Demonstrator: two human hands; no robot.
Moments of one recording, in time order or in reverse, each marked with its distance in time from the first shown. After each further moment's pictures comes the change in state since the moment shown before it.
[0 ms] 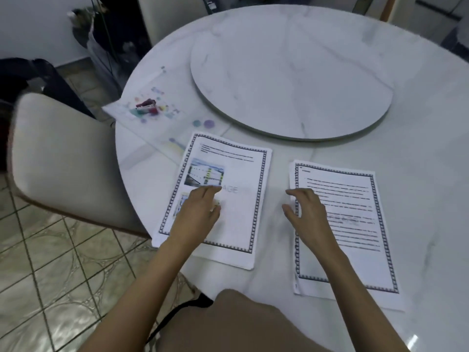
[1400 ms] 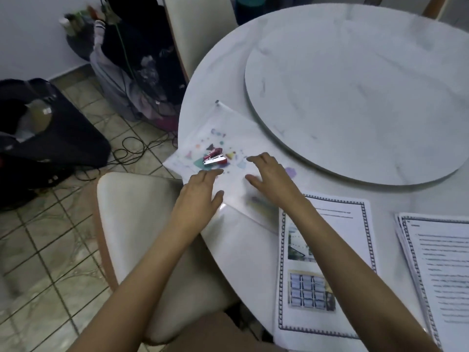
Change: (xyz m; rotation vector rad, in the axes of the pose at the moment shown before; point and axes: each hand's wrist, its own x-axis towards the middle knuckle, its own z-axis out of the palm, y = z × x) left_hand 0.159 -0.187 -0.173 0.062 -0.052 -0.016; right_hand 0.239 -0.241 0.145 -0.203 -0.144 -0.195
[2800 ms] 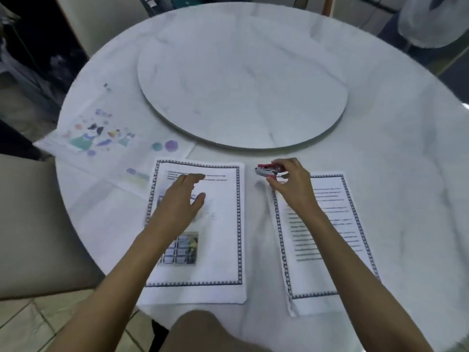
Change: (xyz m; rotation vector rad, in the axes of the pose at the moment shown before) left_hand -0.064 0.201 0.134 -0.262 -0.035 0.108; right_hand -0.205 0.247 -0.082 0.349 0.413 0.240
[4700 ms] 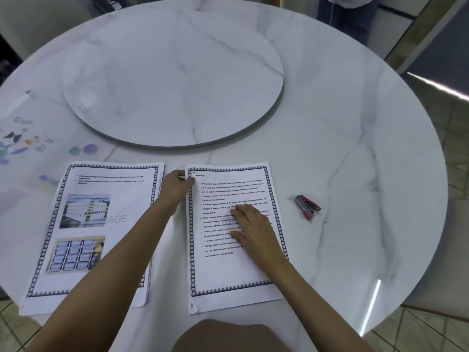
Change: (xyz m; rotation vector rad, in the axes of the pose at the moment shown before) left_hand 0.078 0.109 0.150 -0.438 0.035 -0.547; right_hand -0.102 0.118 -0.068 -0.295 -0.271 -0.139
